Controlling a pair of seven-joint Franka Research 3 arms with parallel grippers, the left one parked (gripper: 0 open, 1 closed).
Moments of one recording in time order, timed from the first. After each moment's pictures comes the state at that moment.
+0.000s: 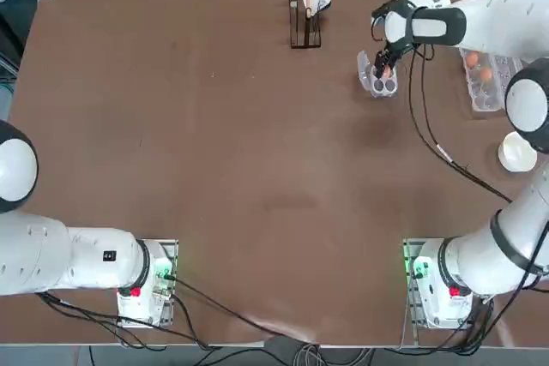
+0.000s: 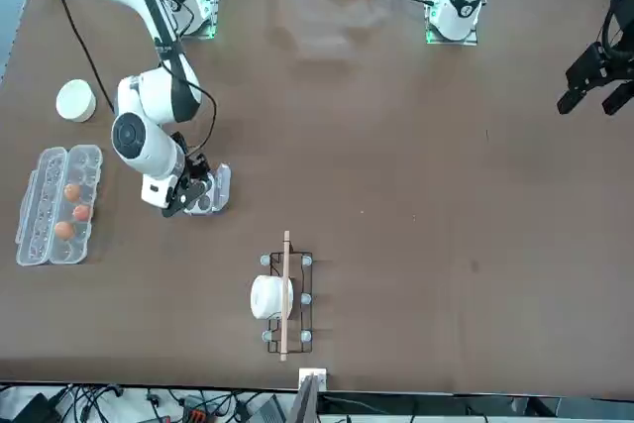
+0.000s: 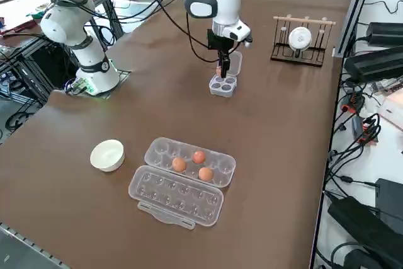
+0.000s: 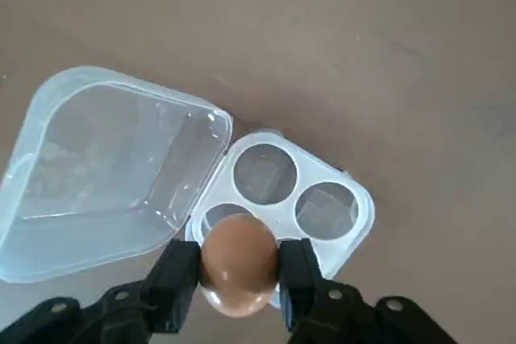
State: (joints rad) arm 0.22 0.38 0.03 -2.01 0.01 2.29 -0.29
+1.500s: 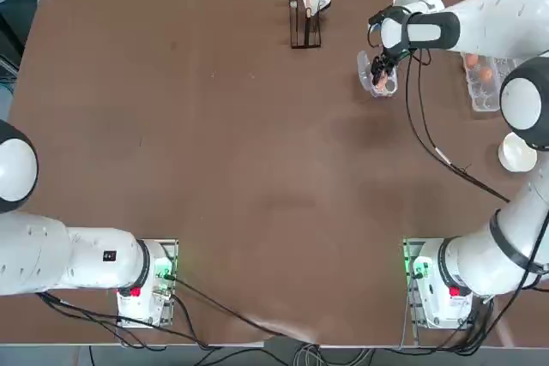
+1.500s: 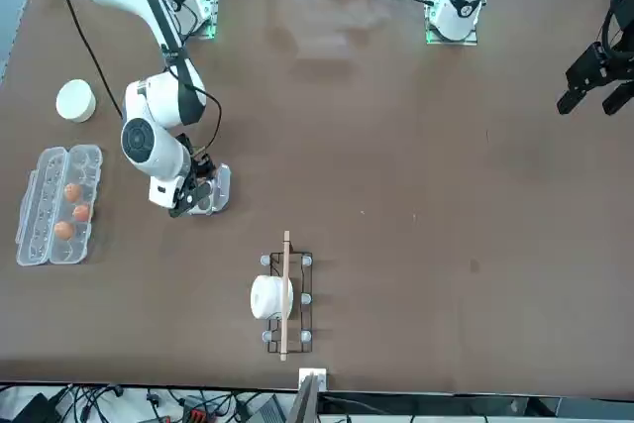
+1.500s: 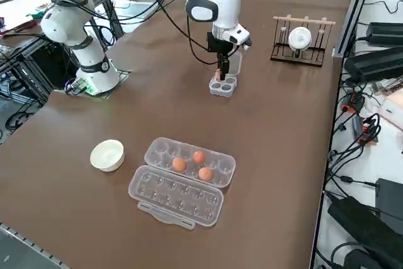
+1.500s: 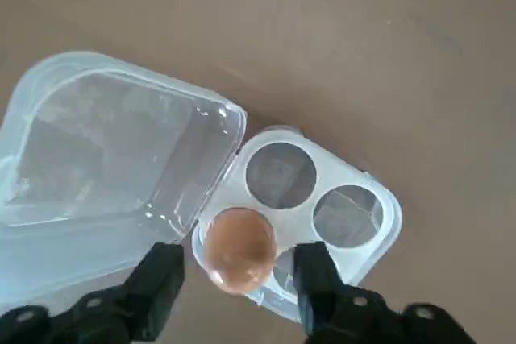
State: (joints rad) arm 0.23 0.40 0.03 -2.02 0.01 2.30 -0.28
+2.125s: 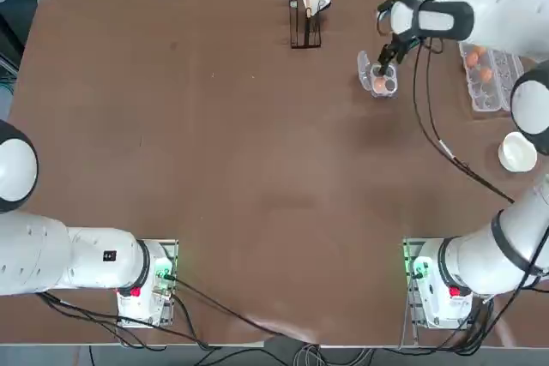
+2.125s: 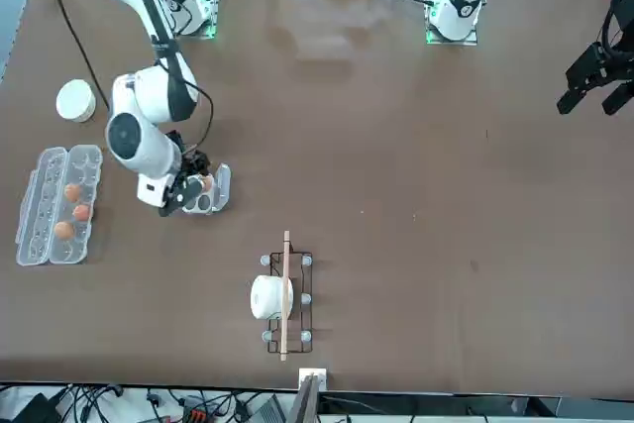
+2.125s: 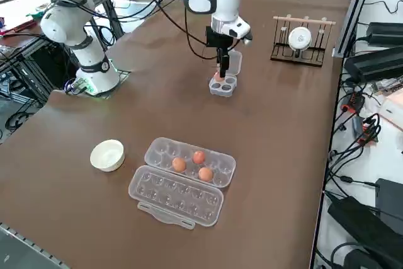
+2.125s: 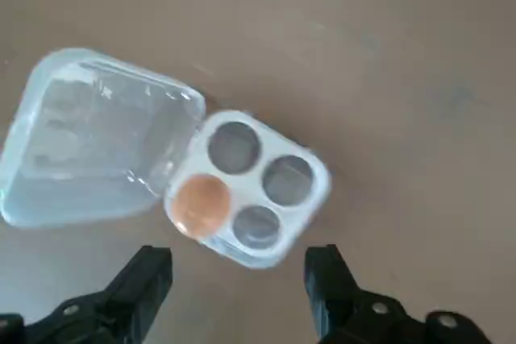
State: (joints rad) arm 0.18 0.31 0.00 -1.99 0.01 2.19 -0.37
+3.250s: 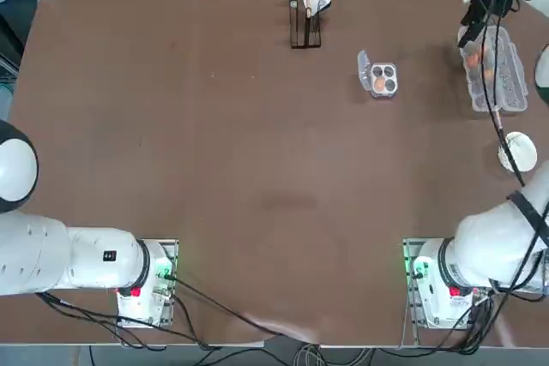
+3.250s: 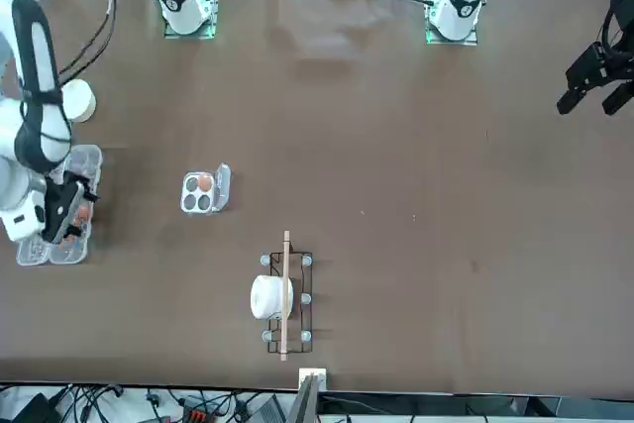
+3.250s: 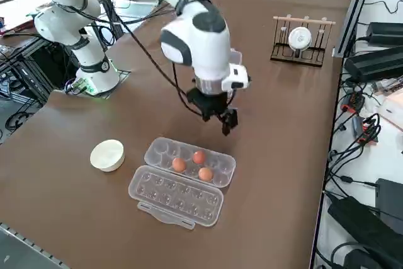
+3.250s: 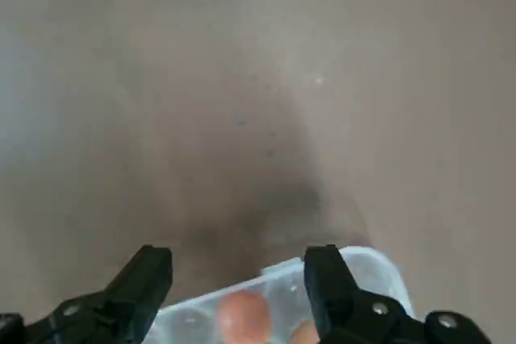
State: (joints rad) arm -0.24 0.58 -0.01 -1.61 0.00 2.16 -1.51
